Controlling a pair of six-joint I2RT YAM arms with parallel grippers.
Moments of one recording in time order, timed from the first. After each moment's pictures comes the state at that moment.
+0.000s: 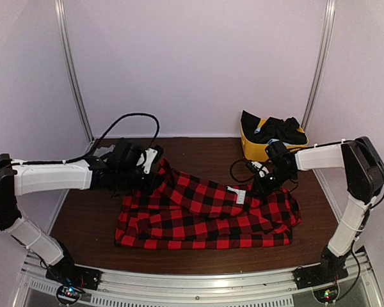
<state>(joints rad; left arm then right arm) -0.74 1.48 0.96 -0.20 0.00 -0.19 0.34 1.79 1.06 -0.45 -0.44 0.01</state>
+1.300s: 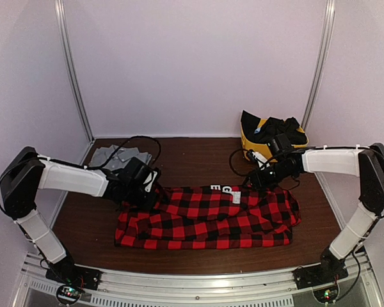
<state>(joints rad) -0.73 1.66 0.88 -0.19 -0.10 -0.27 0.40 1.63 1.02 -0.37 -0.39 0.13</state>
